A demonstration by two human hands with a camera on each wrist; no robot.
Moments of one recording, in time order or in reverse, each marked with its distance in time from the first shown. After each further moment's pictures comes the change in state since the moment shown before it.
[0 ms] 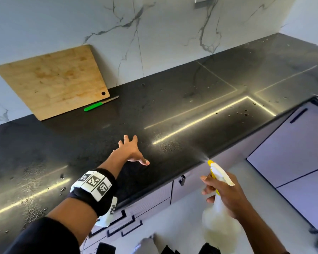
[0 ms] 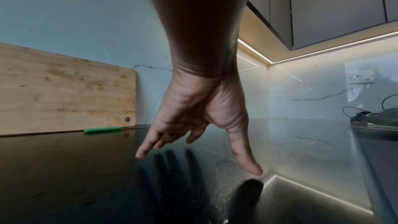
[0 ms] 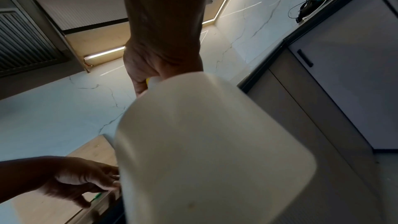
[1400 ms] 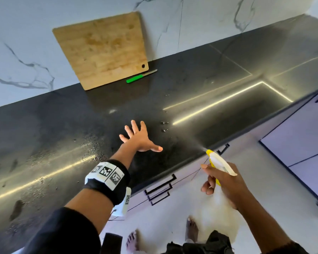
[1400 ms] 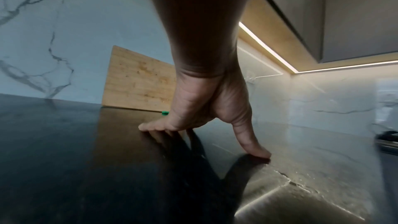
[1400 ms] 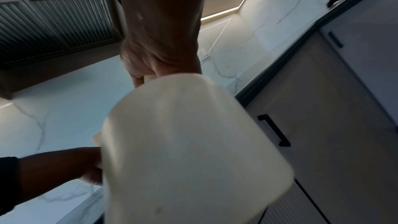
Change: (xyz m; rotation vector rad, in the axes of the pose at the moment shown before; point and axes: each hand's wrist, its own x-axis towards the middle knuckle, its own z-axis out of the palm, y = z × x) left_hand -0.047 -0.186 0.030 -0.156 0.061 0.099; right_hand -0.103 0.029 0.193 -0.016 -0.073 -0.050
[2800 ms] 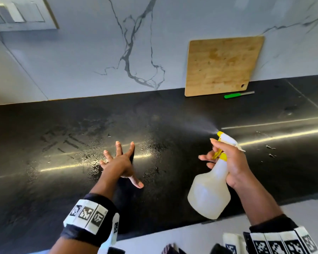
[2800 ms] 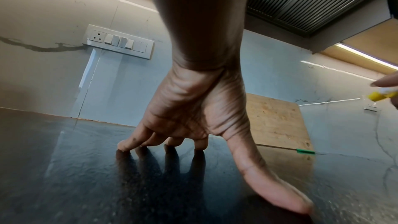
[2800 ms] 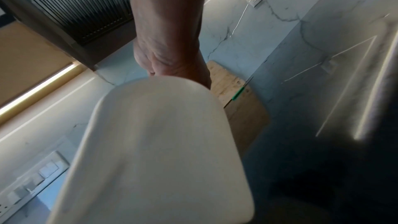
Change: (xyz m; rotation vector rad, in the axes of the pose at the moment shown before) left_hand -0.118 -0.380 -0.073 -0.056 -0.063 -0.336; right_hand 0.016 -0.083 0.340 0.166 -0.111 0.099
